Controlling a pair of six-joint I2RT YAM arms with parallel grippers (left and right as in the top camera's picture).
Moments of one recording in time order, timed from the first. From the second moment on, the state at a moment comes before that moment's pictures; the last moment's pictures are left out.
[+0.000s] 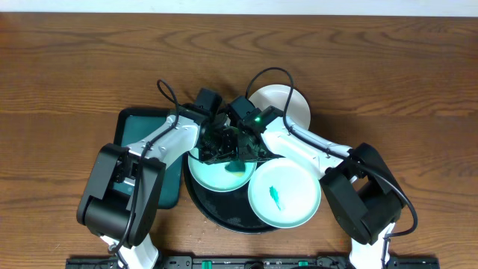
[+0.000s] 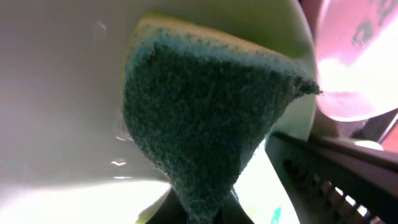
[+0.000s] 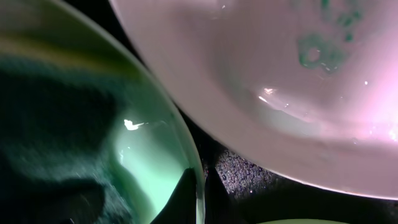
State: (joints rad) left arm -0.38 1.85 1.05 -0.61 0.54 -0.53; right arm 0.72 2.00 1.34 -0.80 0.01 0.67
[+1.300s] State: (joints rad) left arm -0.40 1.80 1.04 -0.63 0.27 -0.61; right arm 0.68 1.97 1.25 -0.60 -0.13 0.77
